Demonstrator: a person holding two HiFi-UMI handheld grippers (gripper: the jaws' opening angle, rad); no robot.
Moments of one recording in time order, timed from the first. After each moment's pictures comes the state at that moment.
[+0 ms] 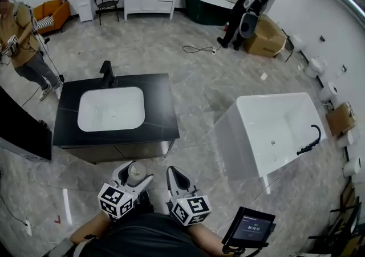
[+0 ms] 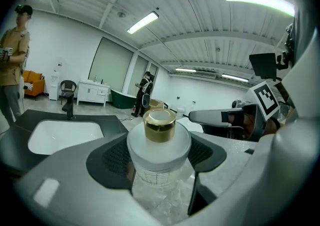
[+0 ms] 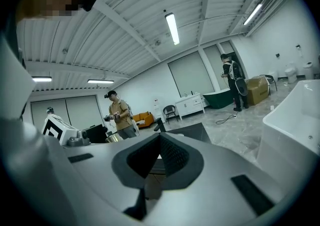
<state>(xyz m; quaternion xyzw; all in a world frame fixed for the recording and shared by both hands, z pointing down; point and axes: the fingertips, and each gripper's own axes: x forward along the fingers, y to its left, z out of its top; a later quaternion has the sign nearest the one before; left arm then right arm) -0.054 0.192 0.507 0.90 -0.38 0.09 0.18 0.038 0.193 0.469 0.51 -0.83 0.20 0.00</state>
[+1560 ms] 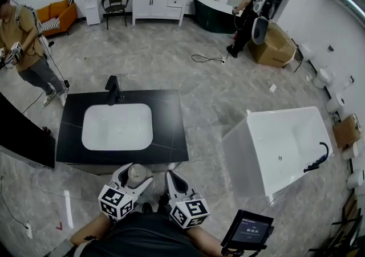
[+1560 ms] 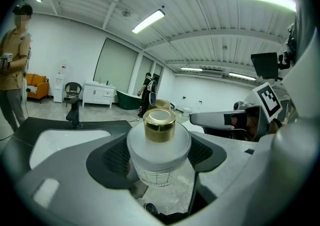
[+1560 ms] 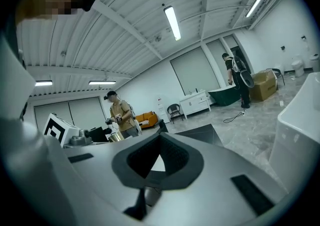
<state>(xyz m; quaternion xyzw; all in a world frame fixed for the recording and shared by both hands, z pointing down) -0.091 0.079 0.514 0.89 -0.40 0.10 0.18 -0.002 0.080 0.480 0.49 -0.85 0.21 0.00</state>
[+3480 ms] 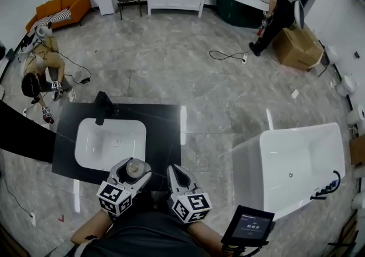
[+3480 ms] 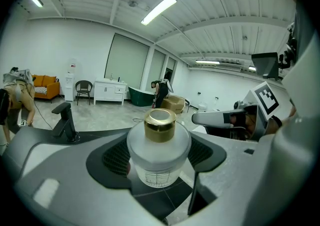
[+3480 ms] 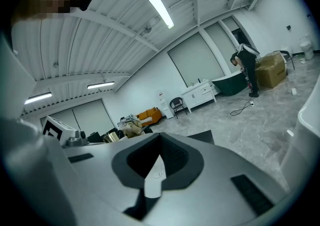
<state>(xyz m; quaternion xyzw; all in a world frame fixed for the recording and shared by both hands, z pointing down) -0.041 -0.126 0.530 0.85 -0.47 0.13 0.20 0.063 -0.141 0.509 0.44 -0.86 0.27 0.00</state>
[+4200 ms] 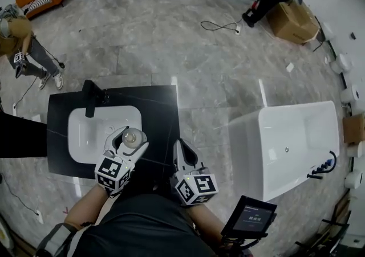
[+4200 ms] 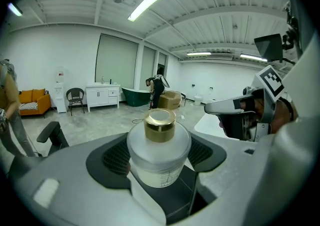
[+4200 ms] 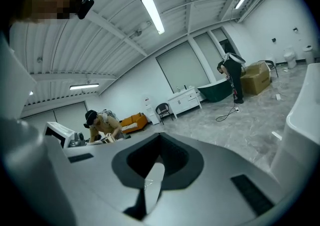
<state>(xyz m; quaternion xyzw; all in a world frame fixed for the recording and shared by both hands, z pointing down) -0.057 -0.219 0.541 0.87 -0.43 0.18 0.15 0.079 -0.210 0.503 0.52 -0.81 0.25 0.00</state>
